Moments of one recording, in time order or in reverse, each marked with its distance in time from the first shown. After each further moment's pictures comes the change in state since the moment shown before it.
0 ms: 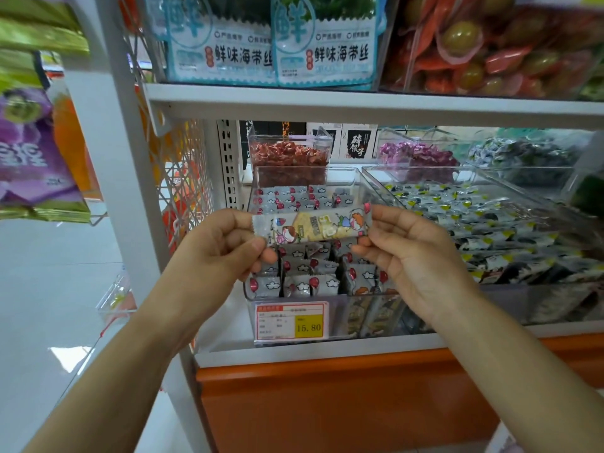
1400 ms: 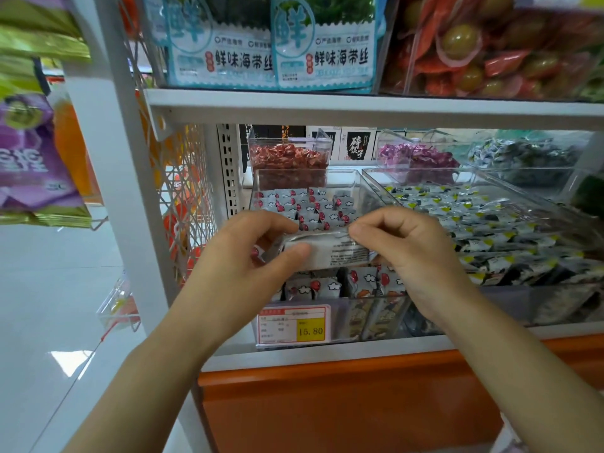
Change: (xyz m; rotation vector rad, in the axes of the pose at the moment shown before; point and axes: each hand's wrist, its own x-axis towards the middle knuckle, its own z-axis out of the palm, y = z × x) left_hand -0.003 0.011 0.014 0.398 0.018 0.186; right_hand -0.003 -0.008 0.005 -0.526 -0.149 -0.322
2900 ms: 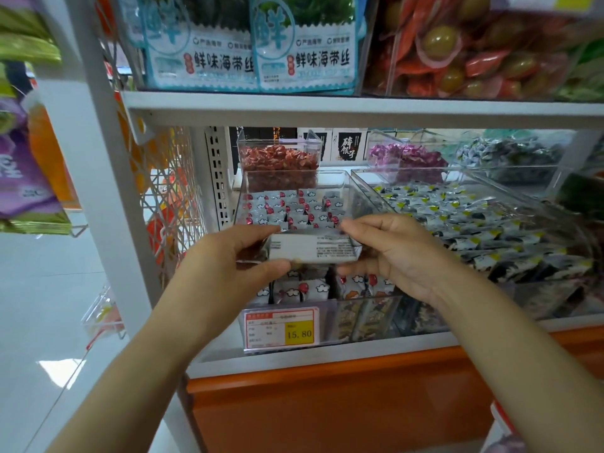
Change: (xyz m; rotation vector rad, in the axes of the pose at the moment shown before) left_hand 0.004 -0.004 0.000 0.088 -0.038 -0.087; right_hand 0.021 0.012 -0.012 0.418 -0.169 0.466
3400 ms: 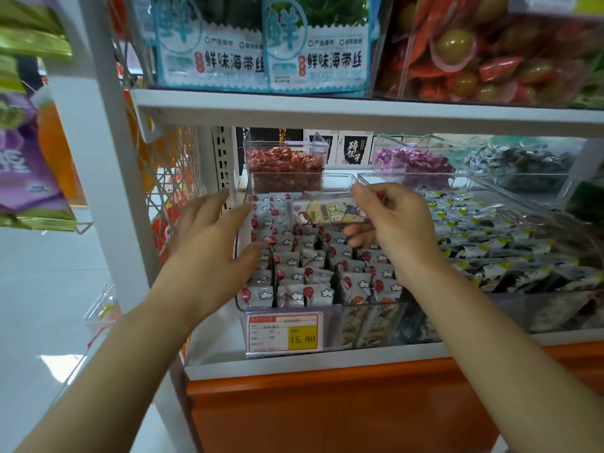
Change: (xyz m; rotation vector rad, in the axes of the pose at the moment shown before) left_hand 0.027 -0.029 -0.003 0.489 0.143 0.049; right_hand 0.022 -0.001 0.011 -0.206 0.344 -0.394
